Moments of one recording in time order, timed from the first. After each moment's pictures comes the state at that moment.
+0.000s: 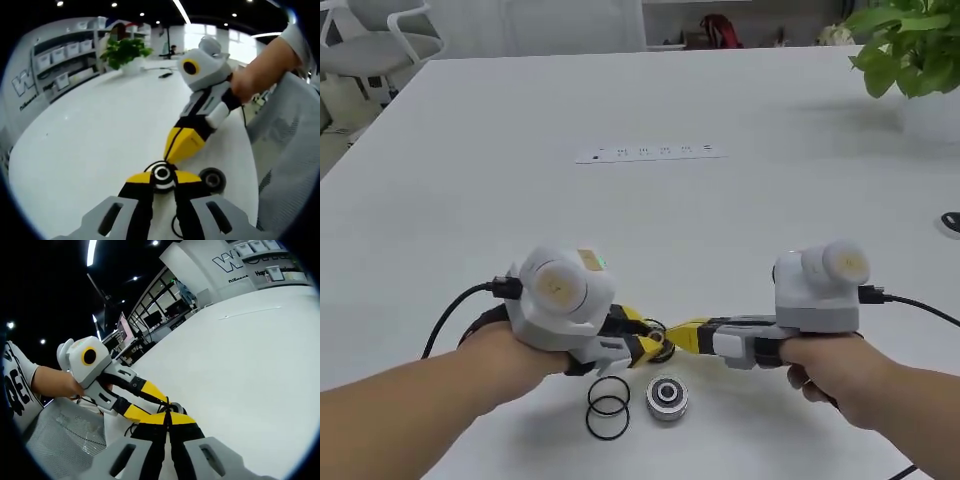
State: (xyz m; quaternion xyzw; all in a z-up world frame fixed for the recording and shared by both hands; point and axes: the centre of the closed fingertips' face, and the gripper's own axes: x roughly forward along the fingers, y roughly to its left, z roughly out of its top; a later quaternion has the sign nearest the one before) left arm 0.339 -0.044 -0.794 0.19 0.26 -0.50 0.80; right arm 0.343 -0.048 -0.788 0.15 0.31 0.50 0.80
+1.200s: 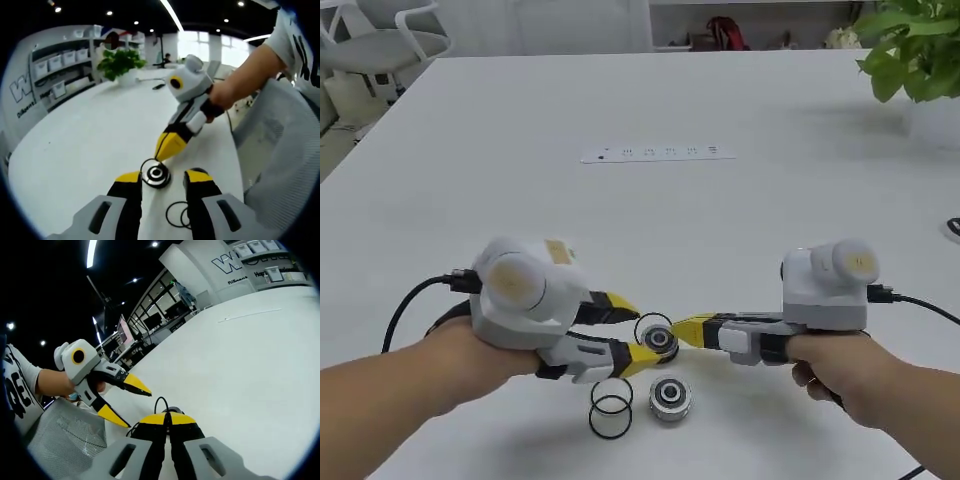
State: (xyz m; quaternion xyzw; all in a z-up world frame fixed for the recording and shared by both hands) left arm 0.323 -0.030 -0.761 0.17 0.23 -0.53 0.80; right arm 0.347 -0.048 -0.781 0.16 0.30 0.50 0.80
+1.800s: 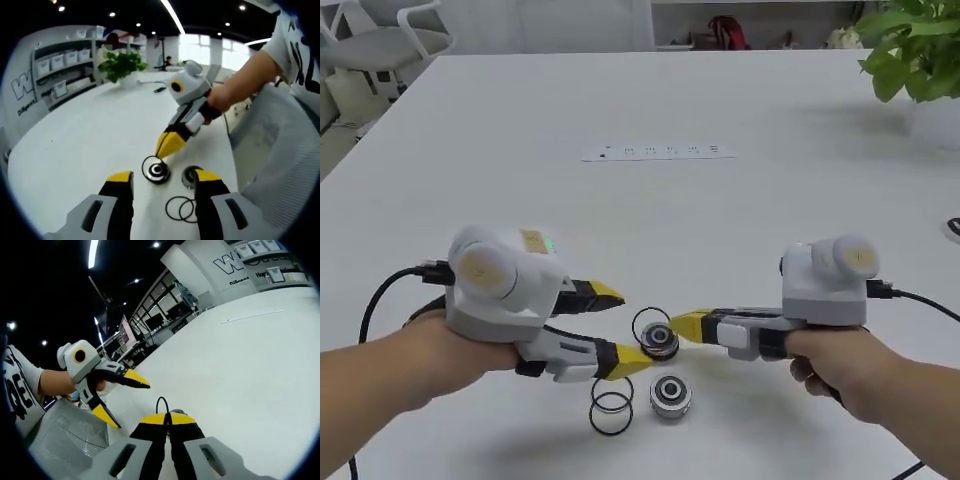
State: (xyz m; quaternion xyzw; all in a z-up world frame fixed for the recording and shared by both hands) left arm 0.318 -0.016 -0.751 0.16 0.23 -0.53 0.80; right arm 0.346 -0.045 -0.775 0.16 0.30 0.50 0.80
